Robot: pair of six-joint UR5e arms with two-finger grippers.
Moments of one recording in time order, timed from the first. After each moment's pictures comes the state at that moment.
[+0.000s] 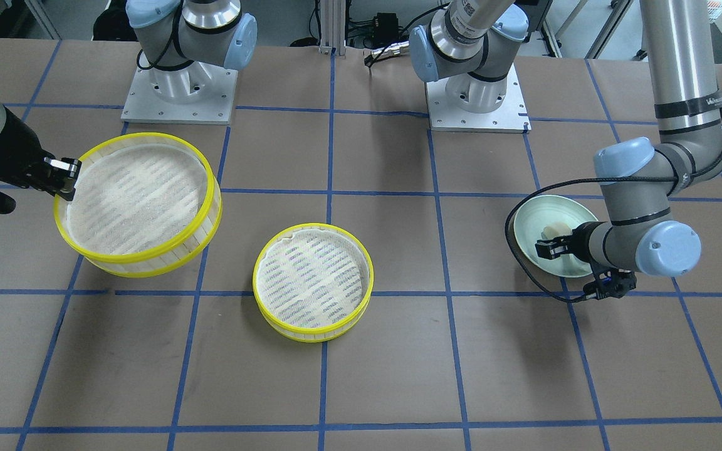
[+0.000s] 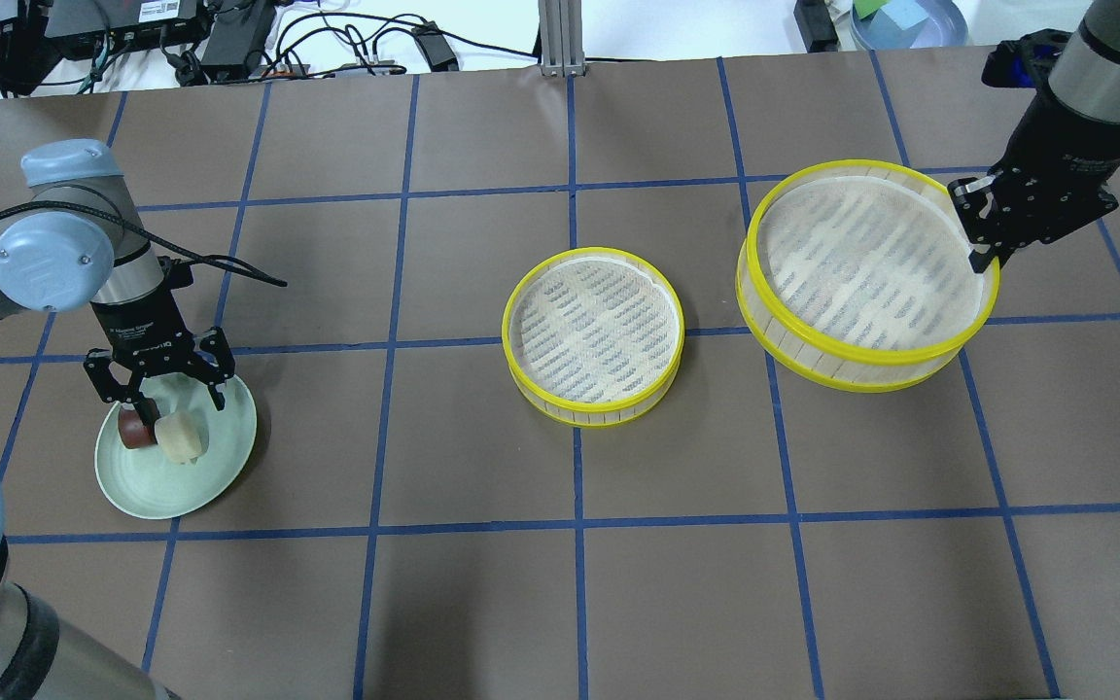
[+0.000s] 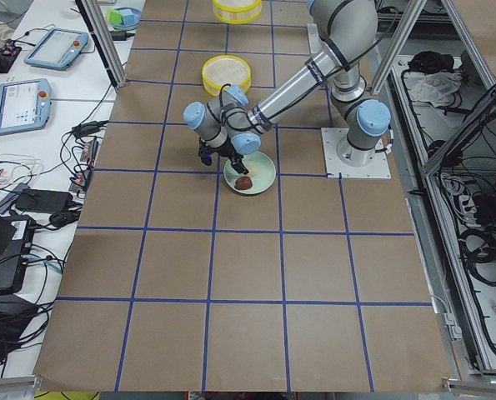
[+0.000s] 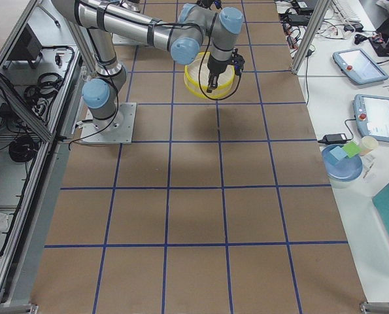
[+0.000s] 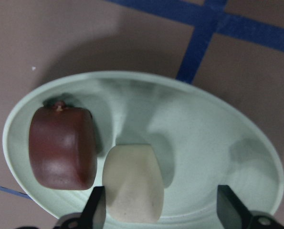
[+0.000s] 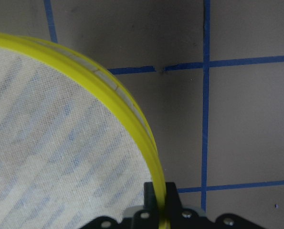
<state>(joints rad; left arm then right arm) -1.19 -2.00 -1.79 -1.42 1.78 0.02 1.29 -1.50 1.65 -1.58 -1.61 -0.21</state>
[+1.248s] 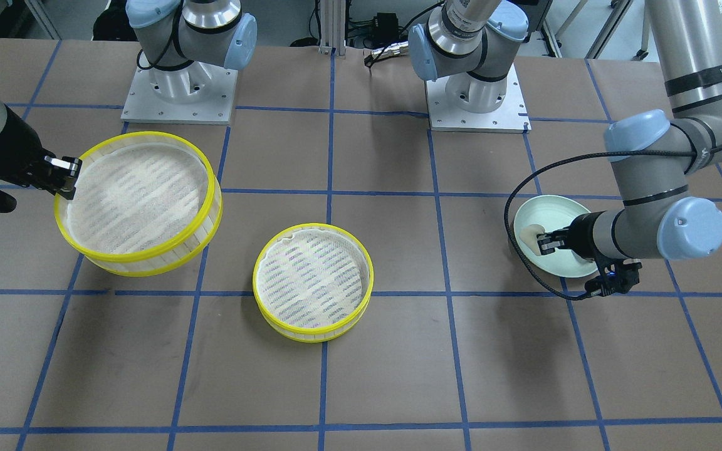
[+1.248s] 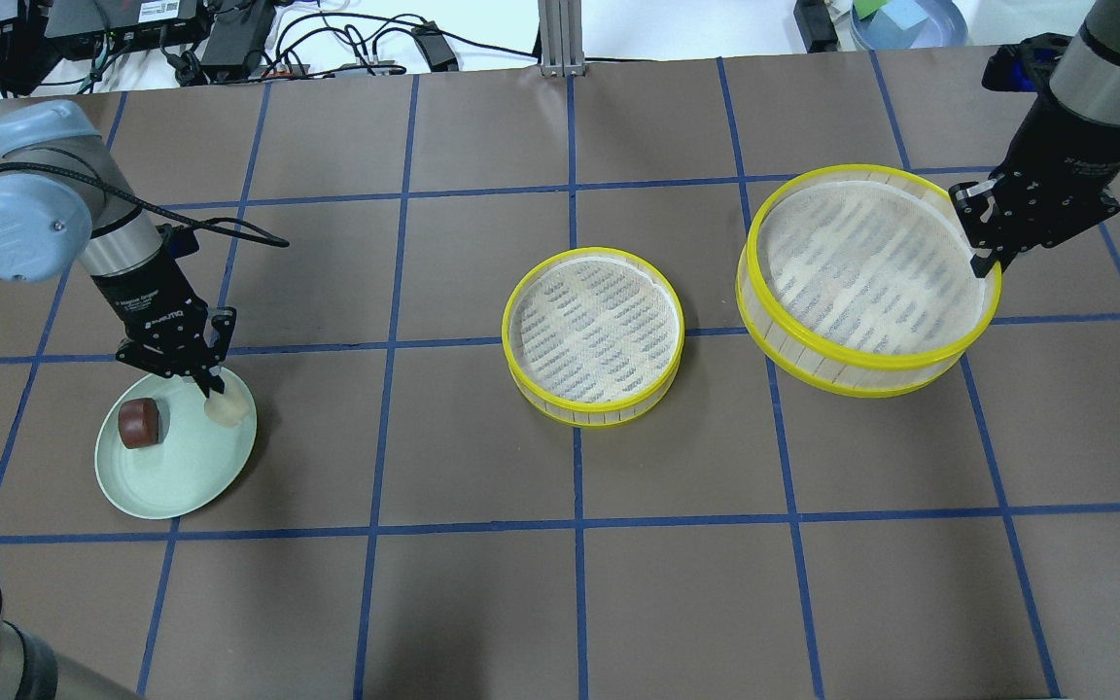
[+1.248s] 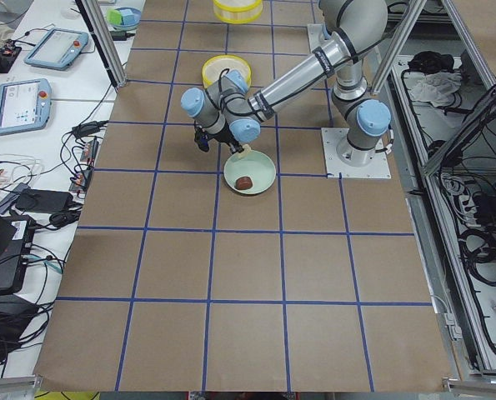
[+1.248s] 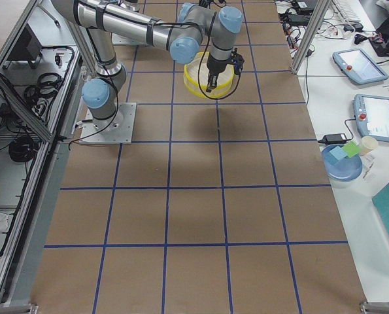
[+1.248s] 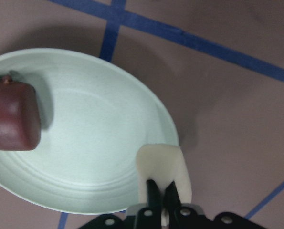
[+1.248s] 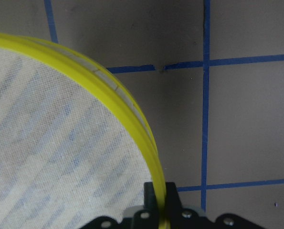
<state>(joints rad) -1.24 -1.92 -1.72 -1.51 1.58 -0.03 1.29 -1.50 1.65 -1.58 -1.61 -0.21</state>
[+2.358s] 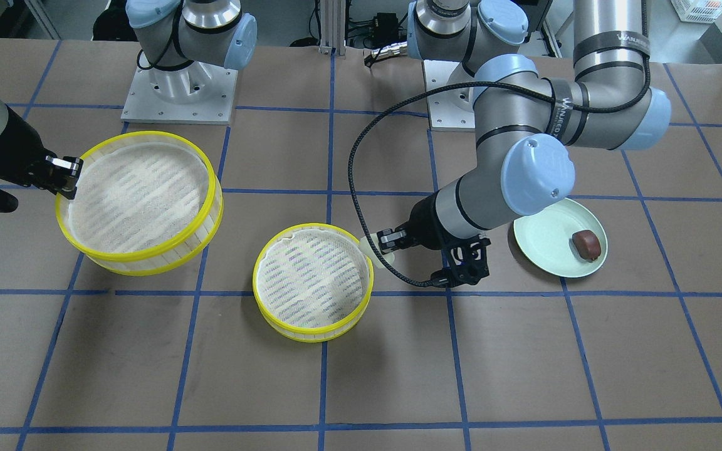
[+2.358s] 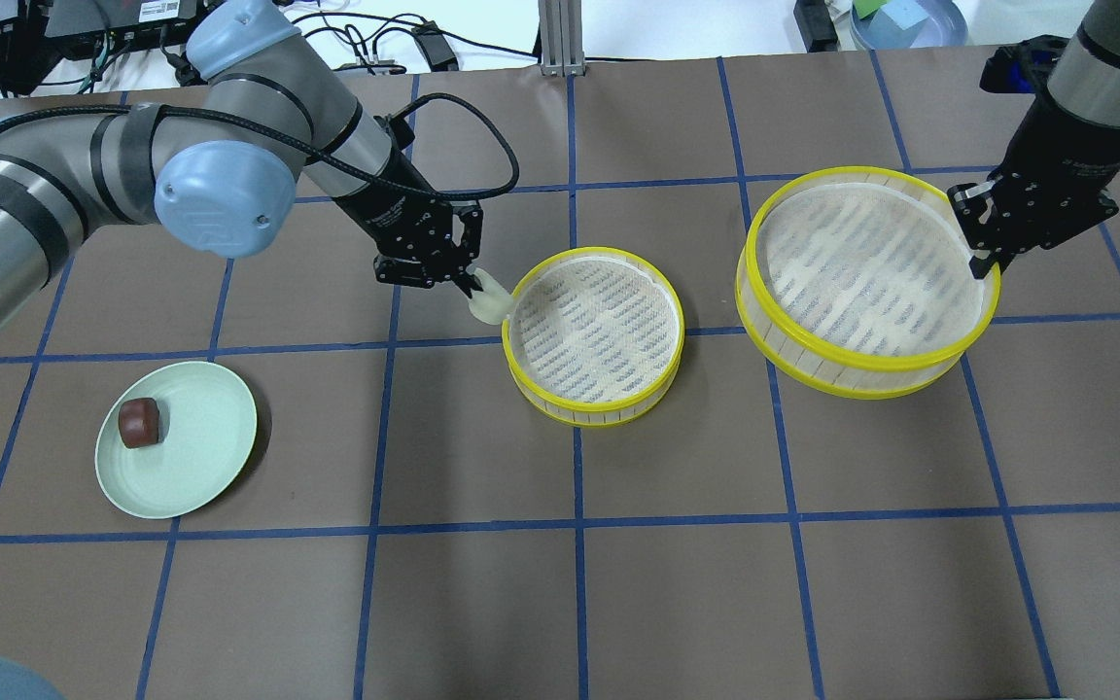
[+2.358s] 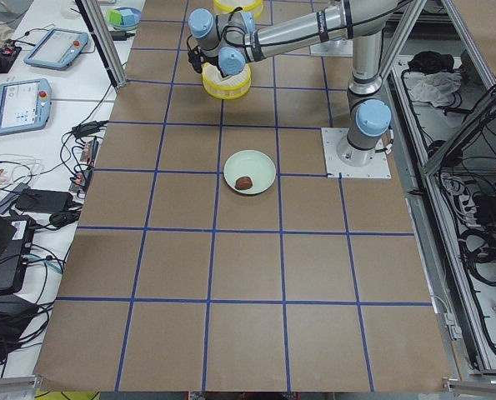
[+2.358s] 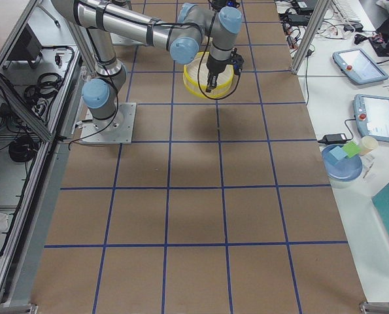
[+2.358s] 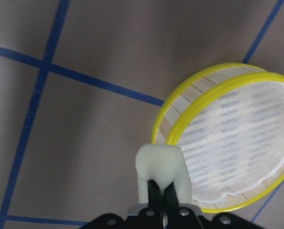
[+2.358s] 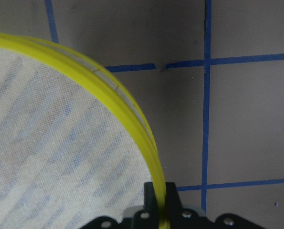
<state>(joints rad) -1.64 -1.88 -1.66 -1.33 1.12 -0.41 1.29 -1.50 1.66 -1.58 -1.61 -0.21</state>
